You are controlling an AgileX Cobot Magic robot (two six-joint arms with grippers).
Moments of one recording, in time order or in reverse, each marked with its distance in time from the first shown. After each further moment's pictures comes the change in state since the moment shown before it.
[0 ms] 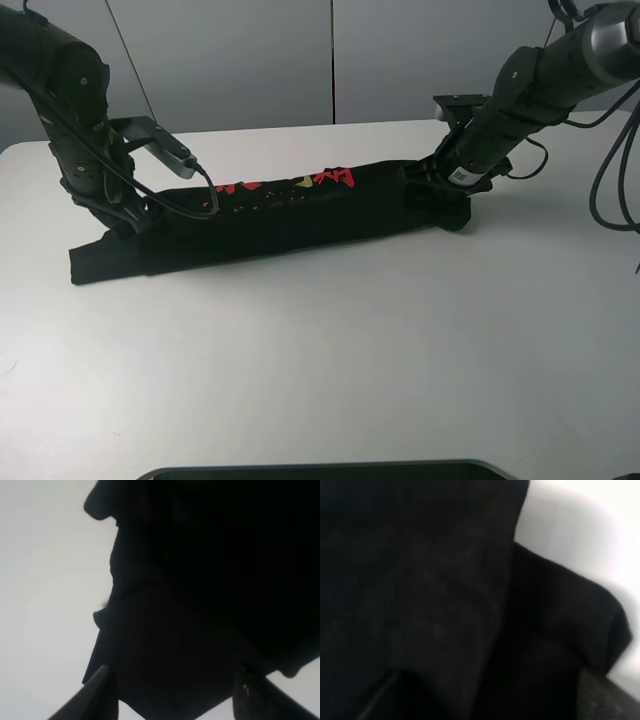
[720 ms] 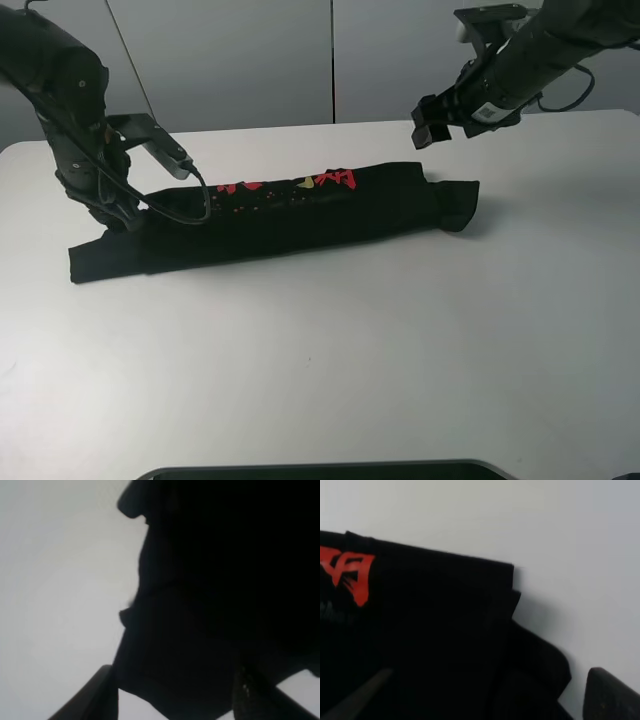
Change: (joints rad) left arm 0.000 0.000 0.000 0.045 -0.011 -0.002; right arm 0.004 -0.249 0.015 -0.097 0.055 0.018
